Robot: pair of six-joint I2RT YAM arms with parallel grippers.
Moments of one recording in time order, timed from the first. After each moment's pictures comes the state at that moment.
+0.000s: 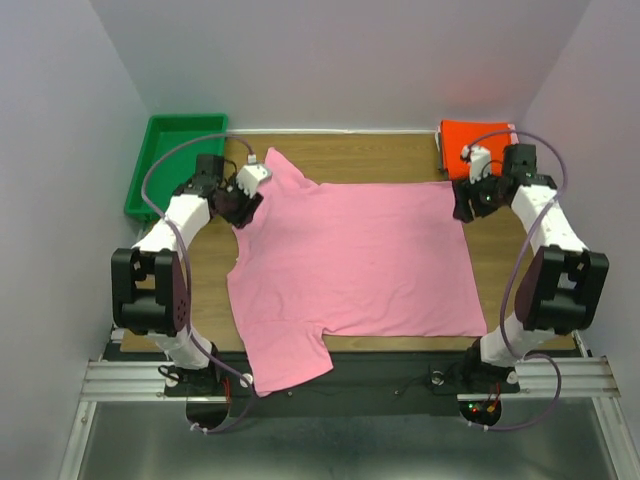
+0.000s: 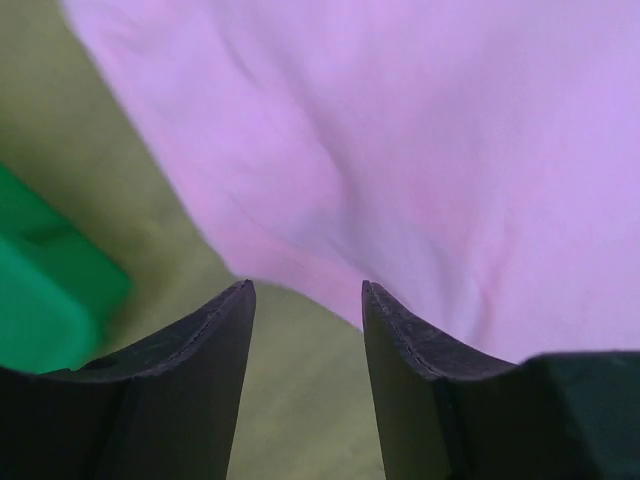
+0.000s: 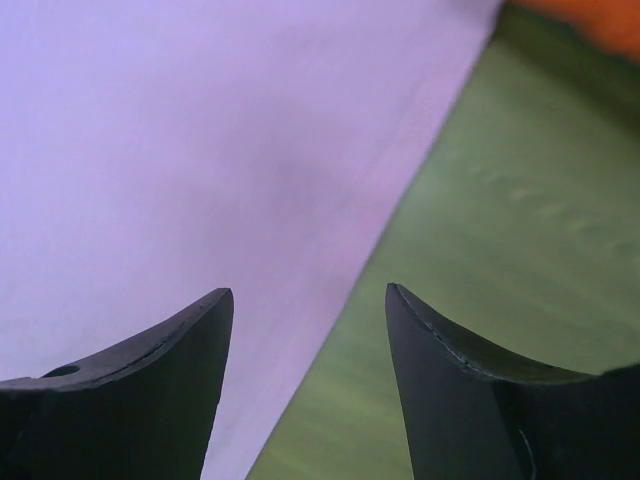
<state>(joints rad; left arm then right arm) -0.09 1.57 1.08 -0.53 0.32 0.65 -0.16 1.55 1.21 -0.74 -0.42 -0.58</state>
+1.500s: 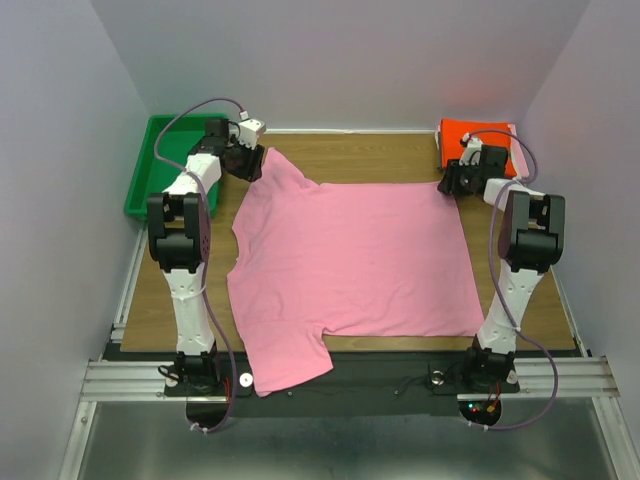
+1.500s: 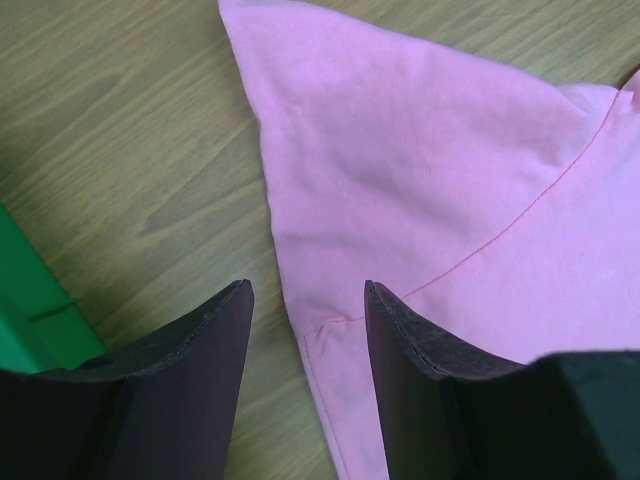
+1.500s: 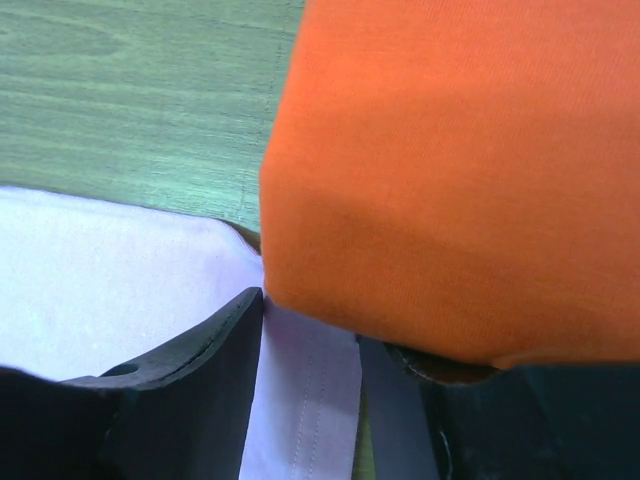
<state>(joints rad) -0.04 2.18 1.78 -0.38 0.40 0.35 -0.16 2.15 1.46 -0.01 -0.42 -0.08</state>
